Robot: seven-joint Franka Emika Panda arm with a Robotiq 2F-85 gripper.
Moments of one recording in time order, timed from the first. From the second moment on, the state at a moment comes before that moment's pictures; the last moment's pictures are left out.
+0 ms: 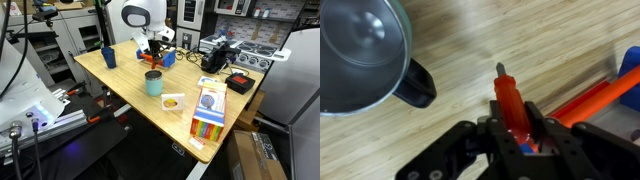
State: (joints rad) arm -0.27 0.36 0.08 -2.29 0.64 2.71 -0.43
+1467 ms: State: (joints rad) arm -0.04 0.23 -0.14 -2.19 -0.07 2.64 0.13
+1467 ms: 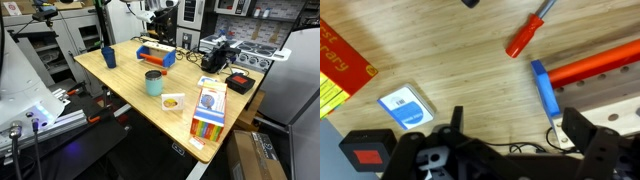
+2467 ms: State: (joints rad) arm -0.06 0.50 -0.03 -1.72 0.00 2.33 -0.23
